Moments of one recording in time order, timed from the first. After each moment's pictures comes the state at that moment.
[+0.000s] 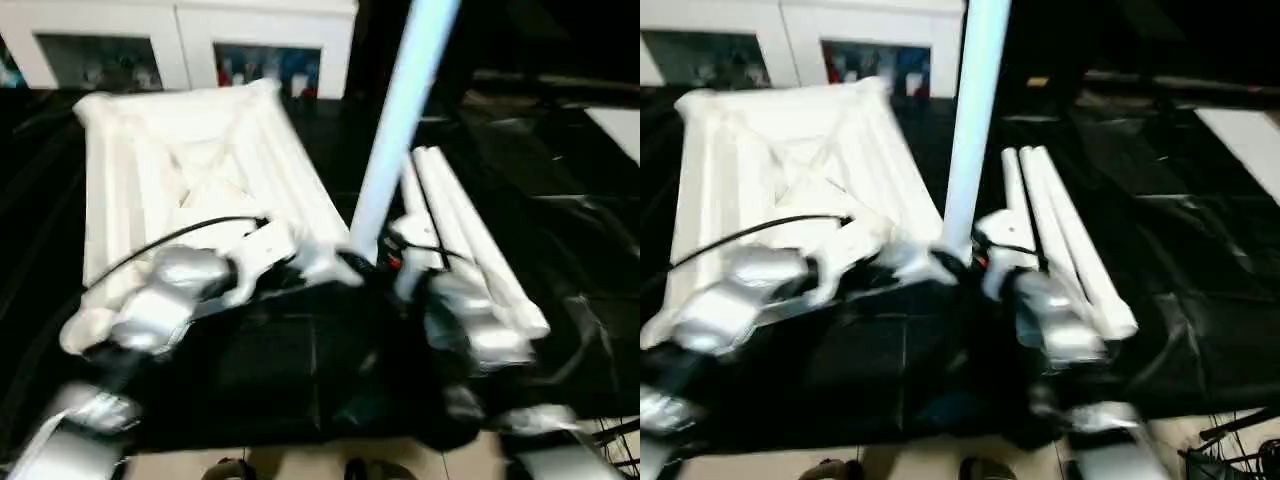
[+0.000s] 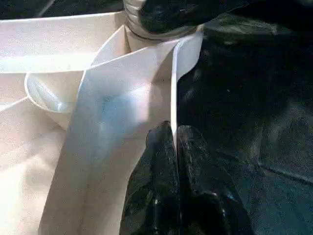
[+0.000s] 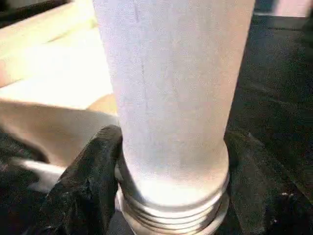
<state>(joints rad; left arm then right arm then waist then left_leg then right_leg) -0.58 0.37 -0.30 0.37 0.09 0.35 -0.87 -0.55 -0.04 0.04 0.69 0.14 0.01 0.45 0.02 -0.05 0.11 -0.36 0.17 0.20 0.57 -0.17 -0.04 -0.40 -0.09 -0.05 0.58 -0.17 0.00</state>
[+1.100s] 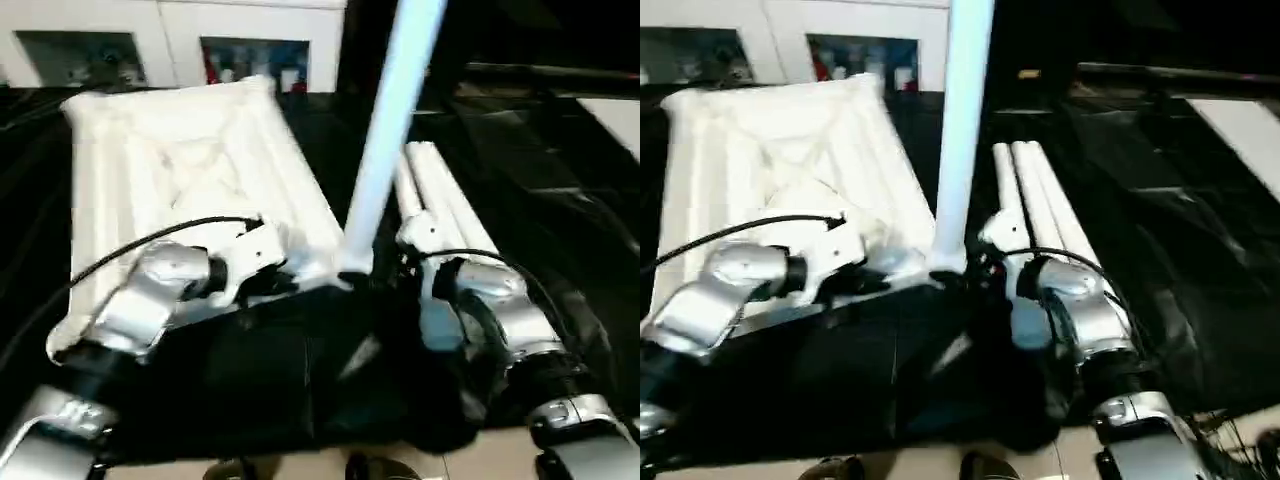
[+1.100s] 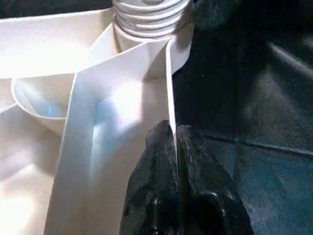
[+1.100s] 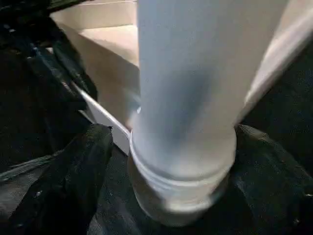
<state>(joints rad) -0.52 0.53 -0.31 0.22 0.03 0.30 -1.10 -0.54 -0.28 0.15 0.58 0.15 0.00 0.99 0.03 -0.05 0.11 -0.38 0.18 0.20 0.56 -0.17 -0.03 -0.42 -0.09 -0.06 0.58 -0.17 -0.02</state>
